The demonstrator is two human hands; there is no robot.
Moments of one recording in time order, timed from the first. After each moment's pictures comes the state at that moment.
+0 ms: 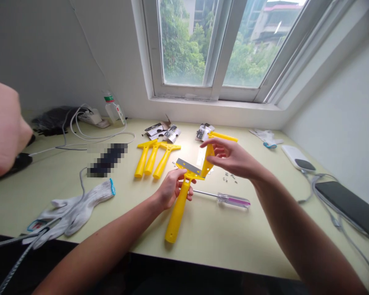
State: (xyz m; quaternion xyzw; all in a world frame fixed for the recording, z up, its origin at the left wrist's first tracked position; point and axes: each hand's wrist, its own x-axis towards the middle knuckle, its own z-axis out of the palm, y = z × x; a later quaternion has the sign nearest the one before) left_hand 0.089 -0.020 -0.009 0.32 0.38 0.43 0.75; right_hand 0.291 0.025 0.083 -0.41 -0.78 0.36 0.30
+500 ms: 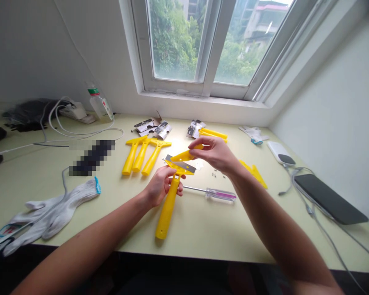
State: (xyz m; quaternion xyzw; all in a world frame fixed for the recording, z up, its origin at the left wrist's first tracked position) left_hand 0.091 -0.023 -0.009 0.34 0.38 0.44 0.74; right_hand 0.279 0.033 0.063 -0.41 -0.69 0.45 0.39
